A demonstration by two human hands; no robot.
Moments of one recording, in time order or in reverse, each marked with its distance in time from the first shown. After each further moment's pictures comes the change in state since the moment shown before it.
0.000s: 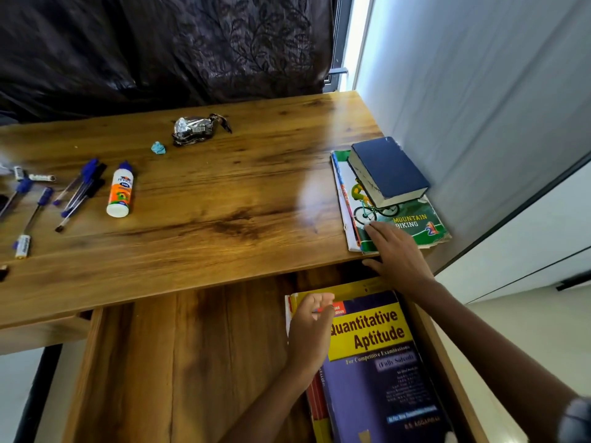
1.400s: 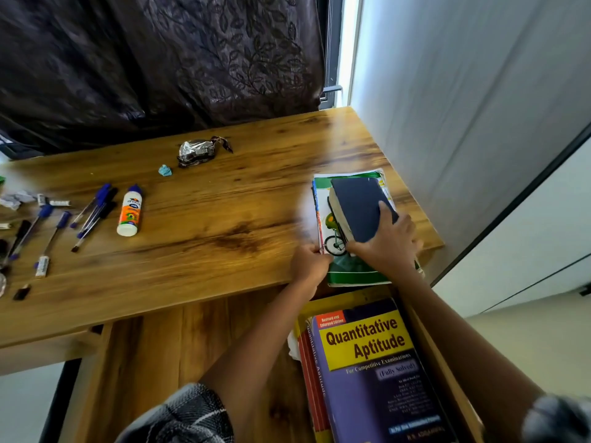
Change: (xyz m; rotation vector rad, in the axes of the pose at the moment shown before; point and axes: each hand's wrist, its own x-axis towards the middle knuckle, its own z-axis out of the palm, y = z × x) left_hand 0.098 0.067 0.018 0.135 0.086 -0.068; right_hand 0.027 -0.011 -0.010 0.386 0.140 0.503
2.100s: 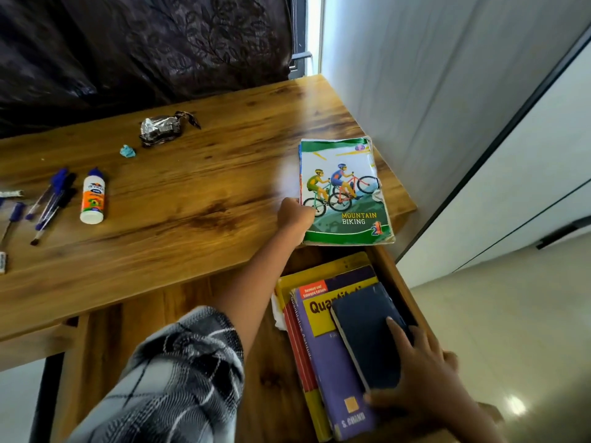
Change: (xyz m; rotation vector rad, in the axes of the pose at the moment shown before) left_hand 0.036 0.023 0.016 0.066 0.044 0.005; right_hand -0.207 0.083 -0.017 -0.378 -0.673 0.098
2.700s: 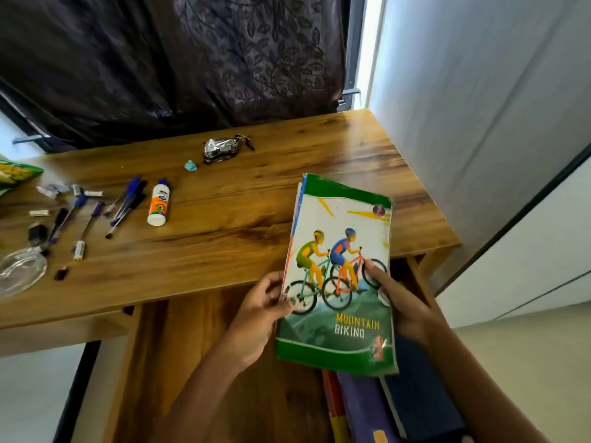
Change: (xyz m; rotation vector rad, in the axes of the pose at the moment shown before) left_hand -0.136 -0.080 -0.143 -0.560 -0.299 0.019; right_hand 0.081 -0.082 -0.081 1.650 -0.351 -0.251
